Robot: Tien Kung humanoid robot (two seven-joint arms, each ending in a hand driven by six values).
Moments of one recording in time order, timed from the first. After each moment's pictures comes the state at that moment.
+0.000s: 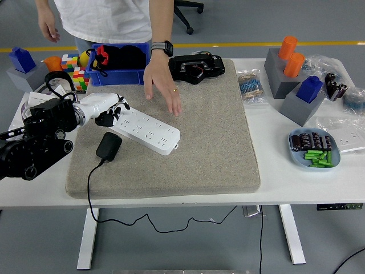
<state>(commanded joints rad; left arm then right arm) -0.88 0.38 -0.42 -0.86 1.63 -0.02 0.12 0.05 -0.31 1.12 0.34 -0.75 -0.10 -0.15</state>
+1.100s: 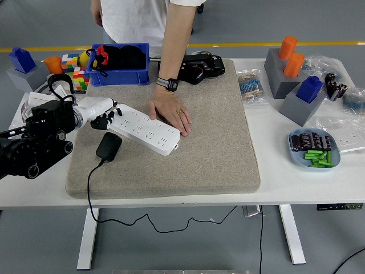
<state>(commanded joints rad) -0.91 0.36 -0.33 -0.77 1.61 -0.03 0.13 0.05 -0.30 1.11 0.34 -0.75 -0.10 -0.15</state>
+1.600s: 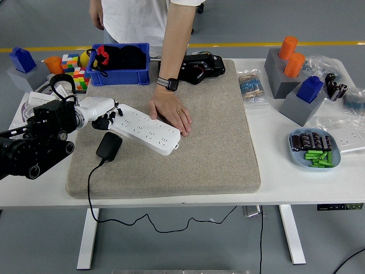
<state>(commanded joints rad) -0.90 0.36 -0.38 -0.81 1.65 -0.03 0.14 0.05 -0.31 1.11 0.34 -0.75 -0.10 -0.15</state>
